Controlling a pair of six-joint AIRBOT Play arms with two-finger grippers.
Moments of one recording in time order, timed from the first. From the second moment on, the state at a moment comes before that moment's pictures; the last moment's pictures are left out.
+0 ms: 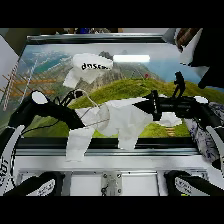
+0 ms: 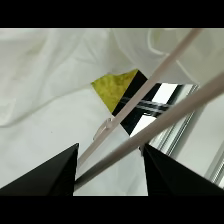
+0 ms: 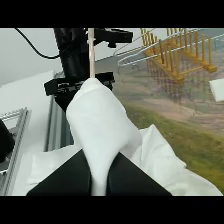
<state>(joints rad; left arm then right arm) -0.05 -1.22 0.95 0.99 -1.33 -0.61 -0.06 -1.25 0.84 0.02 1.49 -0.17</state>
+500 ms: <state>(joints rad) 0.25 -1.03 1.03 1.00 -1.33 -0.76 -0.09 -1.21 0.84 0.04 1.46 -0.13</state>
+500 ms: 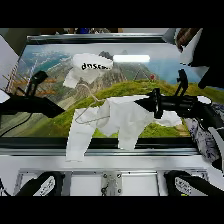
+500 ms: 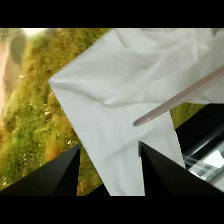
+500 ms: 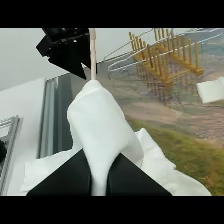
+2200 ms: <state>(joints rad) -0.51 -1.11 0.87 0.90 -0.78 -1.68 -0.27 -1.00 0.84 -0.07 1.41 0.08</state>
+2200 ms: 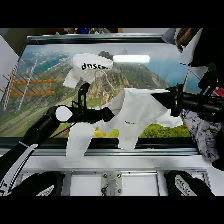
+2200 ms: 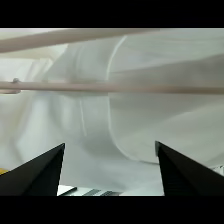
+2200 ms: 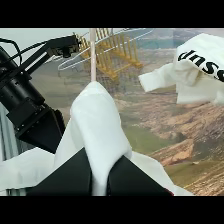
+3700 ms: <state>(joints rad) -0.38 -1.10 0.86 1.04 -0.88 -1.73 -0.27 -0.85 0.84 0.00 1.38 0.25</state>
